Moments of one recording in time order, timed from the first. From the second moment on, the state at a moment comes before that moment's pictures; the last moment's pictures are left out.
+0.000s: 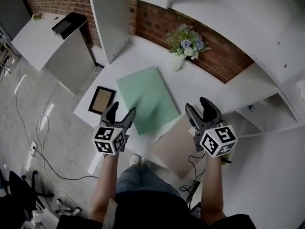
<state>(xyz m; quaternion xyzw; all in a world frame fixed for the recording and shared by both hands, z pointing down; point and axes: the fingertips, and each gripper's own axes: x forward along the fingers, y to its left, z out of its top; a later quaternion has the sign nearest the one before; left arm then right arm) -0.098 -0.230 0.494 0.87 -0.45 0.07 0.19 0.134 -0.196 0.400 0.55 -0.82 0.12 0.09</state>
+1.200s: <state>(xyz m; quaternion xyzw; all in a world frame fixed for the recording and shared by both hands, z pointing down) -0.100 -0.283 0.644 0.72 -0.49 0.14 0.48 0.081 -0.348 0.653 0.27 -0.83 0.33 0.37</state>
